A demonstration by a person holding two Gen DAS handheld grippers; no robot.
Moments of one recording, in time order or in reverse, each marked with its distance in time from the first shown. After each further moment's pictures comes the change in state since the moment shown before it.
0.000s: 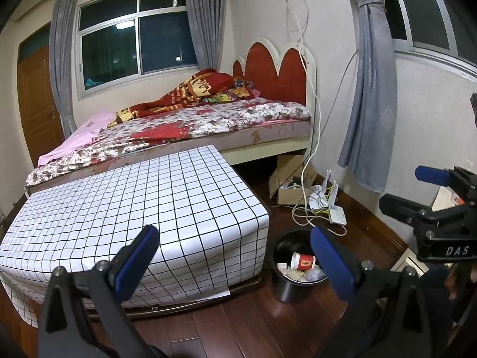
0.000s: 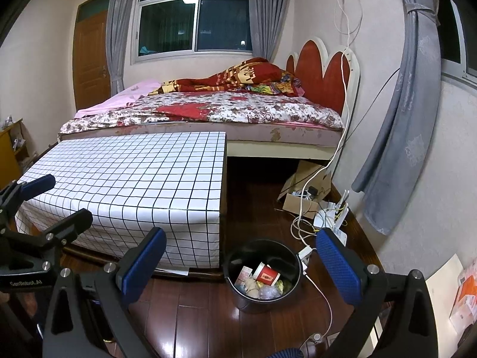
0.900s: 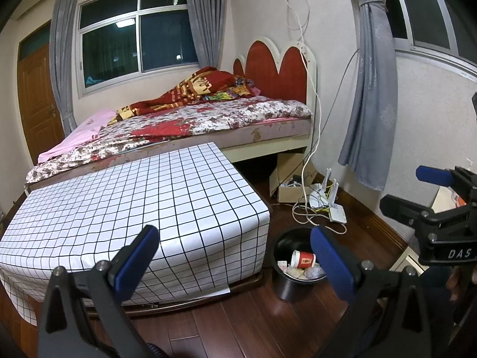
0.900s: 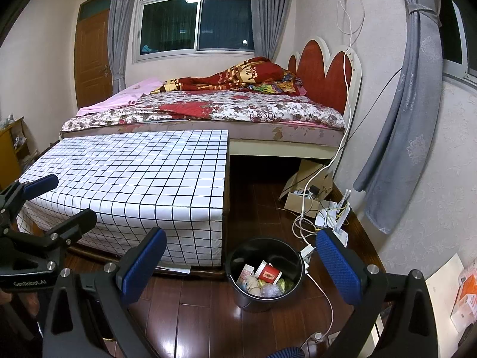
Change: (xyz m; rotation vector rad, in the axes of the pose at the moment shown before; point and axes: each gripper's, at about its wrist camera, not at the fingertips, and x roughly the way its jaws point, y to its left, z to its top) left arm 0.000 -0.001 -0.002 -0.009 0.010 0.006; right arm 0.000 0.006 -0.001 -0.003 0.007 0.004
